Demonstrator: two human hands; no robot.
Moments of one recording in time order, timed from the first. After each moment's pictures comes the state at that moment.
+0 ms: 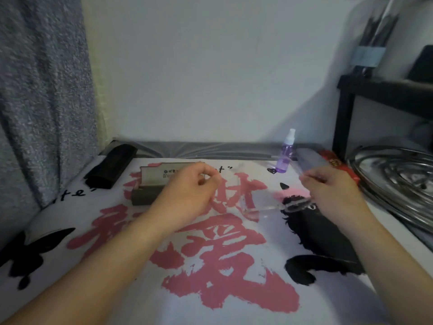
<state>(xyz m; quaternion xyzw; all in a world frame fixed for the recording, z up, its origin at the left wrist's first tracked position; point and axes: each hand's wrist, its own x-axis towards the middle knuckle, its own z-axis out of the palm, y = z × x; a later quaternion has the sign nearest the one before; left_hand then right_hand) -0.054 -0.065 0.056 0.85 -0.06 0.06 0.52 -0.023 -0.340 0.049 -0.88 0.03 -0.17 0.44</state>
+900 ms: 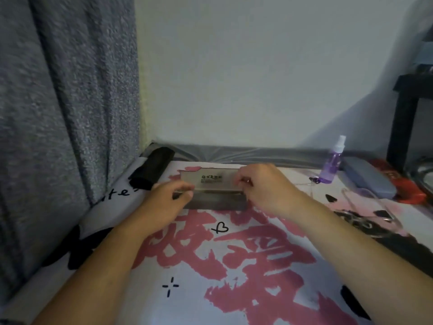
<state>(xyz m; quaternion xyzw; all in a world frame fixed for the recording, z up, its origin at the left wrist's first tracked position) -0.032 0.064 0.005 0.92 0.03 0.07 0.40 0.024 -0.182 0.050 -0.92 -0.29 -0.08 0.23</state>
